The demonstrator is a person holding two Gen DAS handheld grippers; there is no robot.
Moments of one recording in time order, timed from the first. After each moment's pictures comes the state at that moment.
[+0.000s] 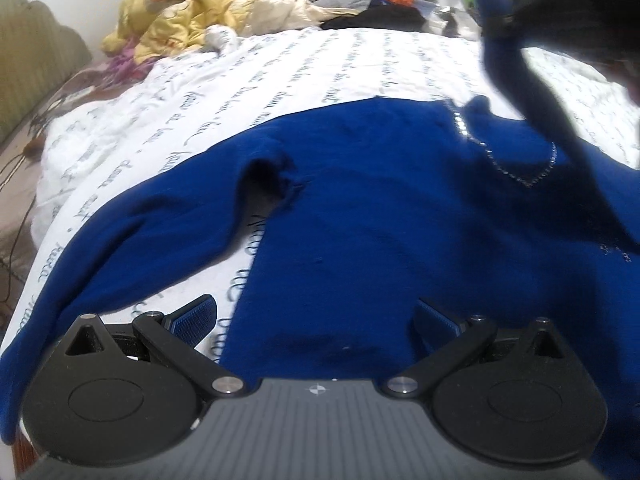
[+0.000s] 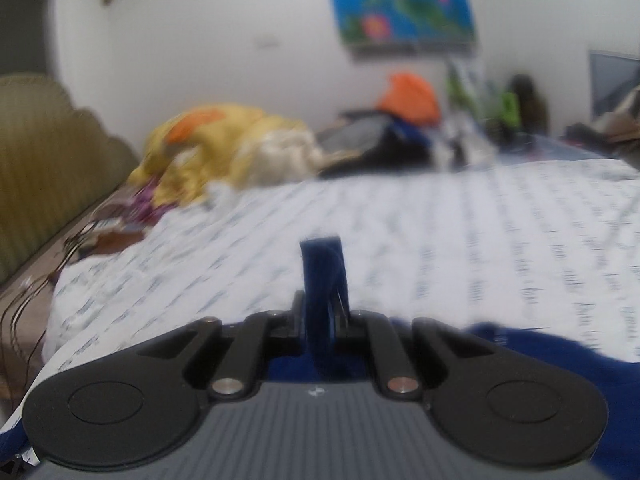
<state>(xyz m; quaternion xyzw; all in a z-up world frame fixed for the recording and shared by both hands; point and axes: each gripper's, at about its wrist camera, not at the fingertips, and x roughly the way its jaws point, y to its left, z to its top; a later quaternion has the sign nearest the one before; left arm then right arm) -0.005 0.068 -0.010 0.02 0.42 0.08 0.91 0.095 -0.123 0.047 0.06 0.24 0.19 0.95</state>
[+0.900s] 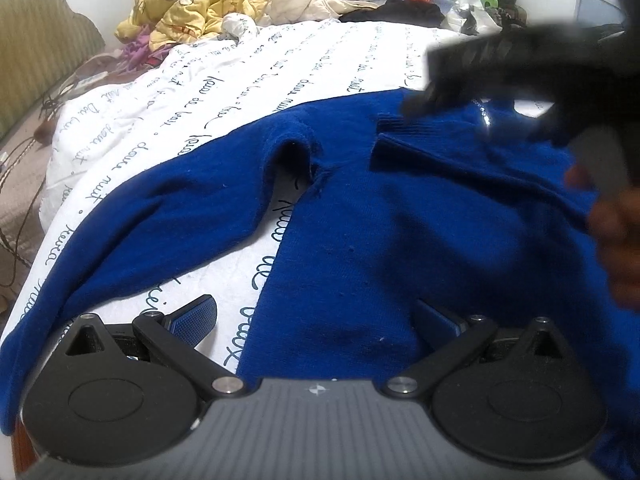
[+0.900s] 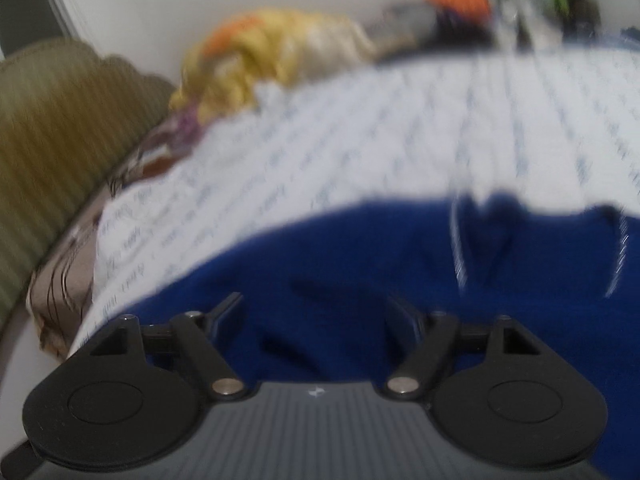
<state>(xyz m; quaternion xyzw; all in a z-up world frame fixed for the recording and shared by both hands) -0.006 0.079 -0.016 0.01 0.42 0.09 0.90 0.116 -0.092 -0.013 0.10 0.39 0.28 0.87</state>
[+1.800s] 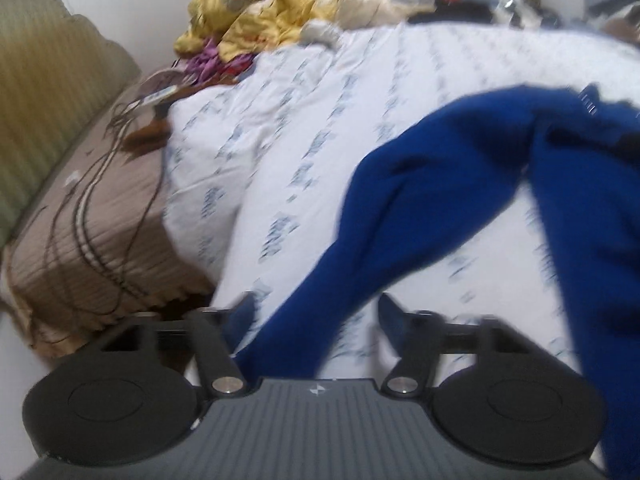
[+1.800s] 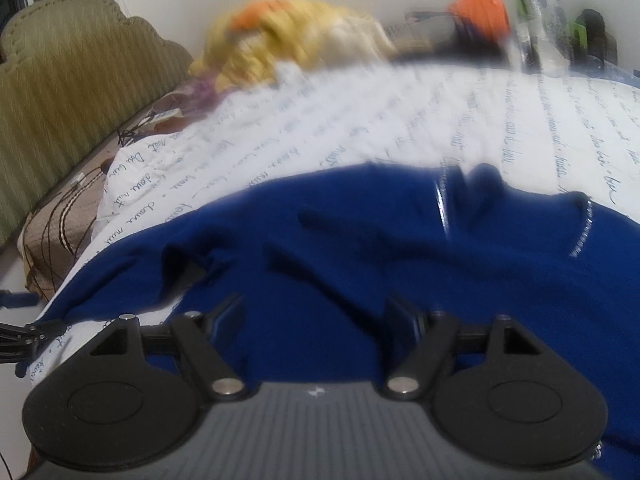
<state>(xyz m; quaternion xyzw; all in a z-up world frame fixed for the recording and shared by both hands) -0.068 0.246 0.004 0.08 0.42 0.14 0.89 0.054 -0.108 -0.010 0.03 0.36 0.28 0.89</state>
